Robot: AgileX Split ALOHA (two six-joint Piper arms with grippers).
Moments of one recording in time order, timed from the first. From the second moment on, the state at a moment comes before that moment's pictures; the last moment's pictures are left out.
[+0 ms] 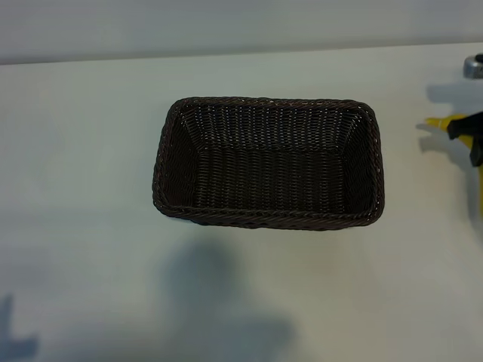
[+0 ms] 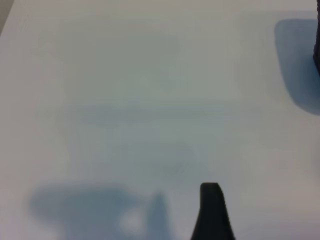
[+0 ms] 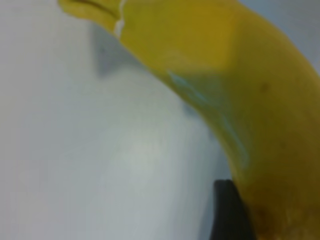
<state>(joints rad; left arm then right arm) -0.03 -0.01 -0.50 0.03 1.05 -0.04 -0.06 1.91 -1.24 0.02 0.87 -0.05</state>
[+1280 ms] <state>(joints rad) -0.03 -0.01 -0.50 0.03 1.05 -0.04 0.40 1.88 -1.63 0.01 1.18 -0.30</state>
